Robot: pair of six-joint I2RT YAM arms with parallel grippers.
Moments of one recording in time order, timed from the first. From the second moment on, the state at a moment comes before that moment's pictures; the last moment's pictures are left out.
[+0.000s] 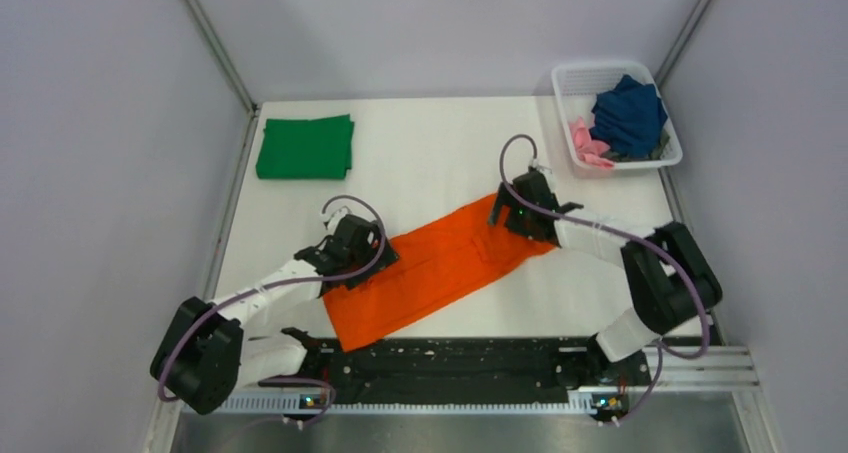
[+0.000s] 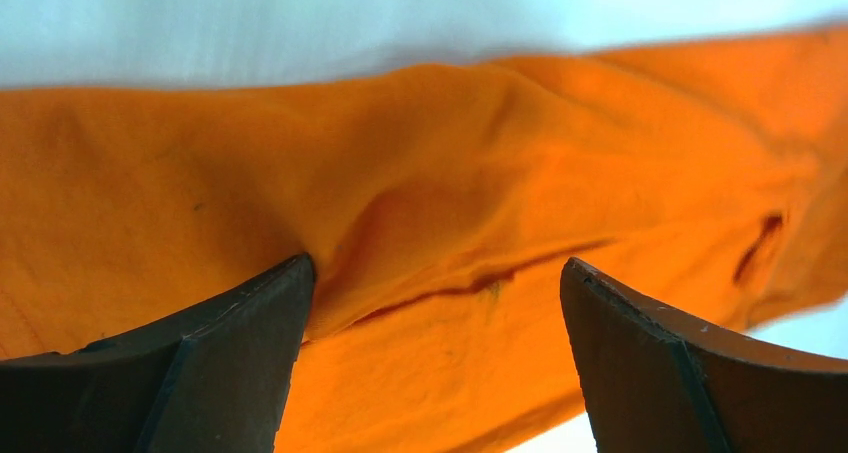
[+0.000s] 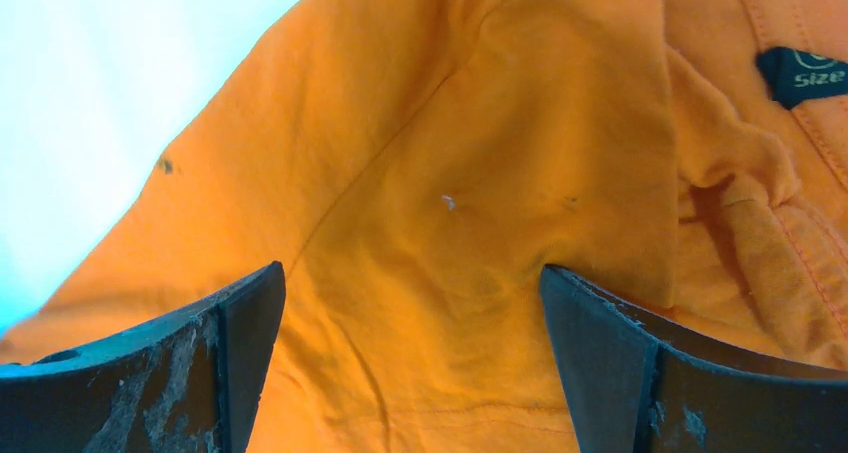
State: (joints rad) left arm -0.51 1.17 0.52 -0.31 -0.10 -0.96; right arm 0.50 1.48 0.72 -0.14 0.18 0.75
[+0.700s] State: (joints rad) left arm -1.04 1.54 0.75 -0.09 -0.20 -1.55; right arm 0.41 2.48 2.04 -0.17 -0.17 0.43
